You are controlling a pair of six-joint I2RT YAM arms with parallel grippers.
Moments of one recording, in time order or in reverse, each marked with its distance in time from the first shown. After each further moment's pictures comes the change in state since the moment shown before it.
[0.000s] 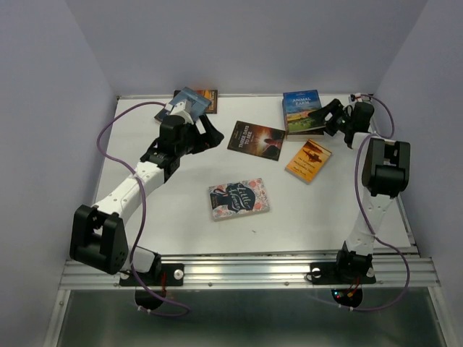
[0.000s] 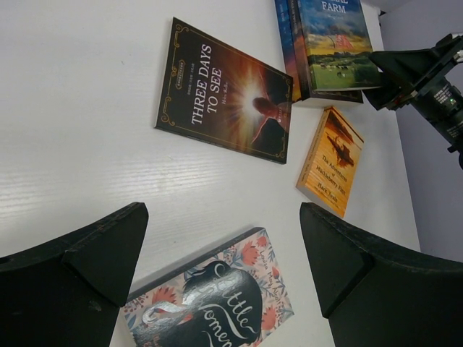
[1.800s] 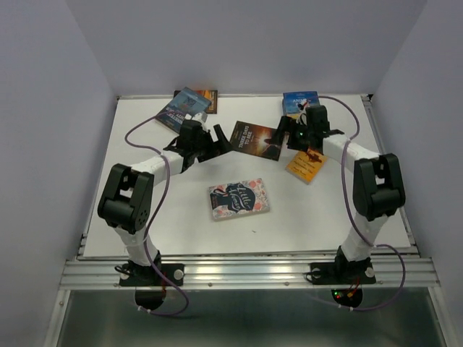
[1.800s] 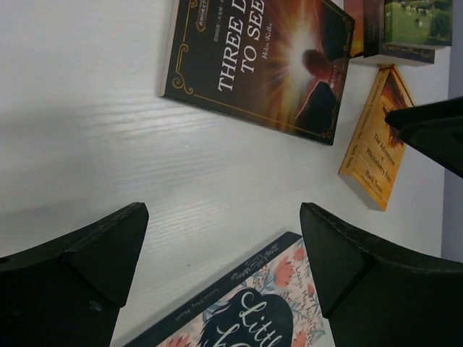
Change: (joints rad) left arm -0.006 0.338 0.026 0.106 0.106 -0.025; right arm 0.393 -0.394 -0.226 -0.491 0.256 -0.264
